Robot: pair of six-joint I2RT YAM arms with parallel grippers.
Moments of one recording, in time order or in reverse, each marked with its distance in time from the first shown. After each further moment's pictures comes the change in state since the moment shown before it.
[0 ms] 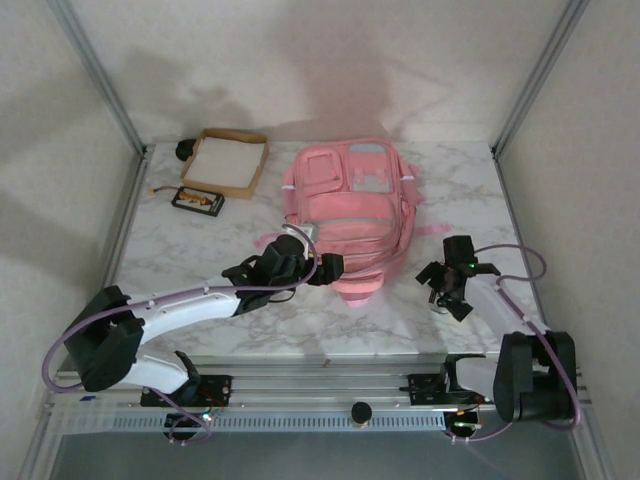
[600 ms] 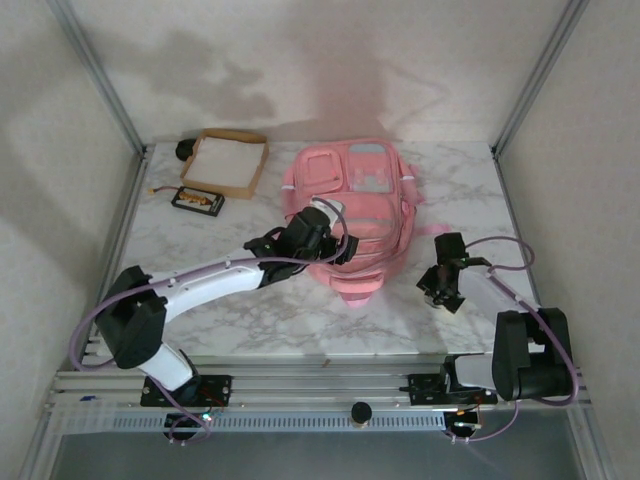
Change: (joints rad) left arm 0.003 0.193 0.343 -0.223 -0.161 0.406; right arm 0.034 0.085 0.022 0.030 0.046 -0.090
